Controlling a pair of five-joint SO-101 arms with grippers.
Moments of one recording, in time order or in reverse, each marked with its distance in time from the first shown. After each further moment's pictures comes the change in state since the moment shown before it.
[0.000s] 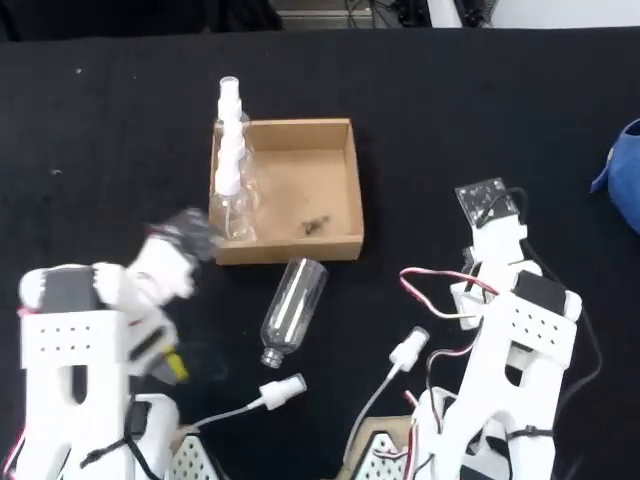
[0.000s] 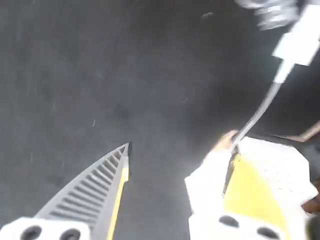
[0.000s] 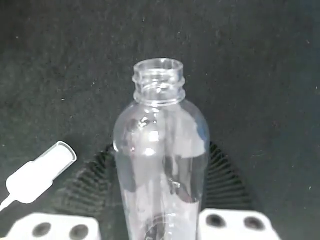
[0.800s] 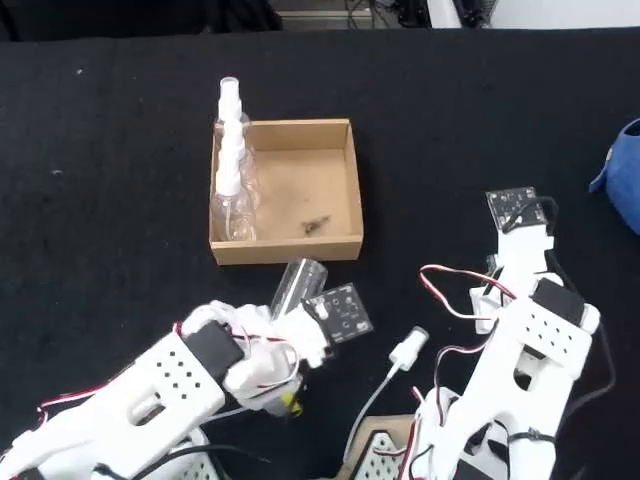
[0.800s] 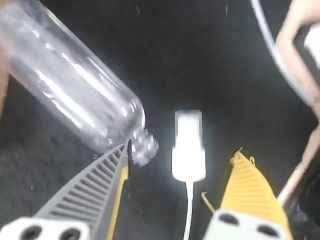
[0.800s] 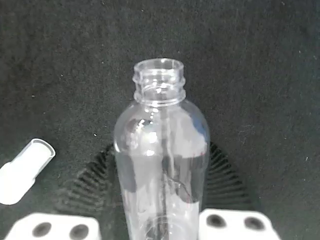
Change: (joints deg) left arm 49.2 0.0 19.3 -32.2 30.6; right arm 6.9 0.0 0.0 -0.2 -0.4
